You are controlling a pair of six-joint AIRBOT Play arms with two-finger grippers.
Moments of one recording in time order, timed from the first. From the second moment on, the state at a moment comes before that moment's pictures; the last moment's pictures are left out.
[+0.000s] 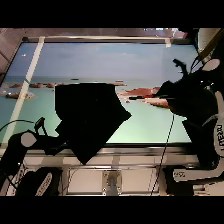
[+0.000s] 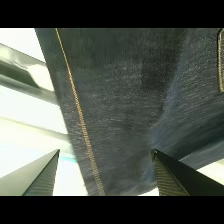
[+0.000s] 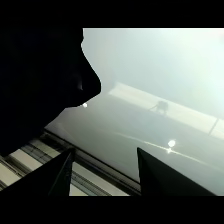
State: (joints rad) left arm -0.03 -0.57 0.34 1.18 -1.18 -2.04; right arm -0.18 -1.50 1.44 -0.95 1.57 1.25
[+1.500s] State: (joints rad) left arm -0.01 -0.51 0.17 0.97 -1.01 -2.16; right arm 0.13 -1.75 1.11 -0.66 1.22 1.14
